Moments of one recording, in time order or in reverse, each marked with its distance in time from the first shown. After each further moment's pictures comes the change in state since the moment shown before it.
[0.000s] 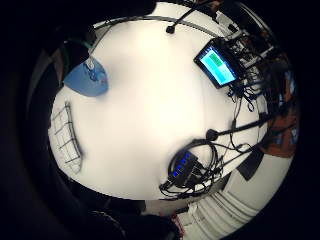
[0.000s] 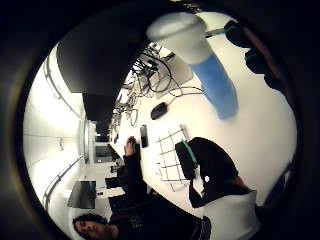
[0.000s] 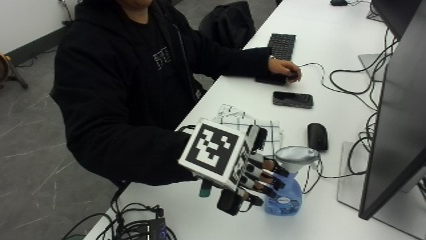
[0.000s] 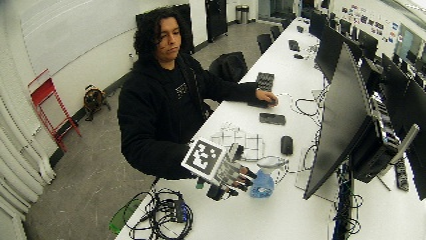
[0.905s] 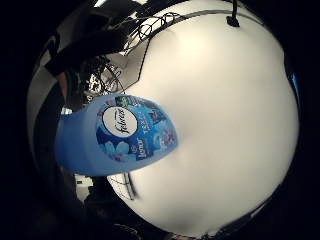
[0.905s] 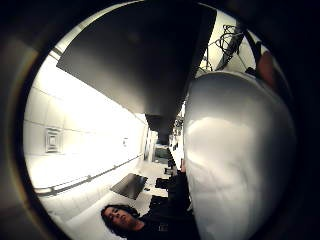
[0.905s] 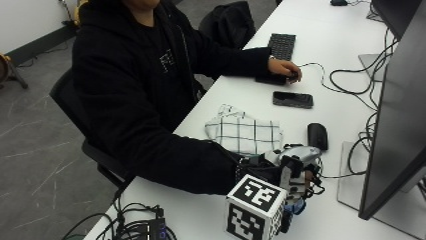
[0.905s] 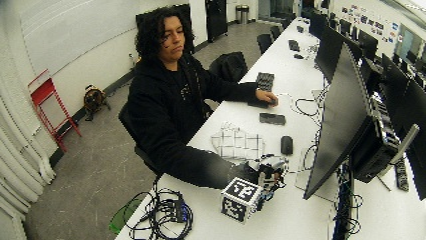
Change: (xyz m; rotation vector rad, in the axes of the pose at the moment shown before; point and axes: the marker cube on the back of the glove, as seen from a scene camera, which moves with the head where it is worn) arm -0.011 -0.087 0.056 0.125 -0.761 -0.021
